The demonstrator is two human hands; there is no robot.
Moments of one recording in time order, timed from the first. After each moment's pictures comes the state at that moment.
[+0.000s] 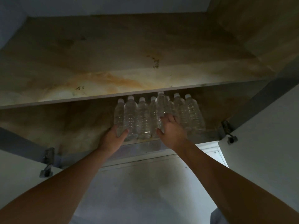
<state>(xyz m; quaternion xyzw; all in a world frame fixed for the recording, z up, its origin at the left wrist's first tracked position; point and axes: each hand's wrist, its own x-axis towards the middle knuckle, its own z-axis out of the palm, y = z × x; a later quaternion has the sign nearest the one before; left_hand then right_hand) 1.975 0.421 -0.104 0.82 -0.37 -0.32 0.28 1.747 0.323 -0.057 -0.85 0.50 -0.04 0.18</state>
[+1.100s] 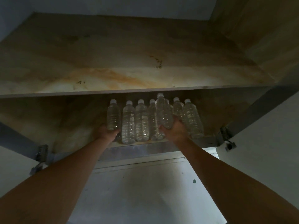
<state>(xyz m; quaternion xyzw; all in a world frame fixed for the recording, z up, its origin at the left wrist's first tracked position) 1.991 0.394 -0.114 0.84 -0.20 -0.37 0.34 1.741 0.292 -0.085 -0.68 0.62 -0.16 0.36</state>
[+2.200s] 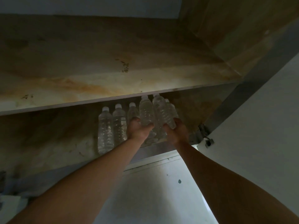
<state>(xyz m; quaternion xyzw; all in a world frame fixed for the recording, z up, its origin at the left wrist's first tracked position) 1.825 0.284 -0.102 0.77 -0.31 -0.40 0.40 1.667 0.260 -0.100 -0.60 0.66 -0.29 0.36</state>
